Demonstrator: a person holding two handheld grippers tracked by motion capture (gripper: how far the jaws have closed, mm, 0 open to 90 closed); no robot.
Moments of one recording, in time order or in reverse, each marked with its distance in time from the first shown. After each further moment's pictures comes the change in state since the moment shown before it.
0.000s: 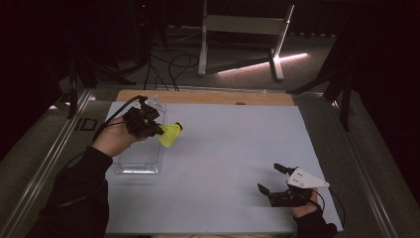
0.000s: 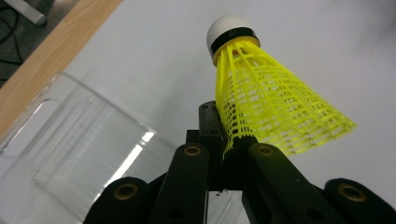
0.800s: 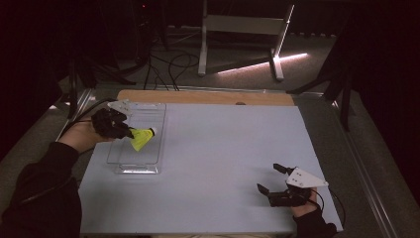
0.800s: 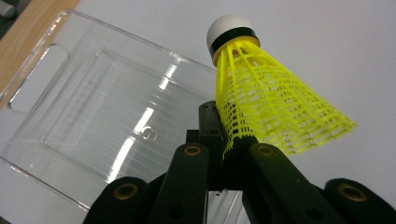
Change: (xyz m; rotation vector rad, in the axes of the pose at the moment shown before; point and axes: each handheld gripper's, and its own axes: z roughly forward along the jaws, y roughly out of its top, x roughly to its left) left arm 0.056 -0.070 -0.007 0.022 -0.119 0.094; right arm 0.000 -0.001 0.002 0.006 0.002 0.000
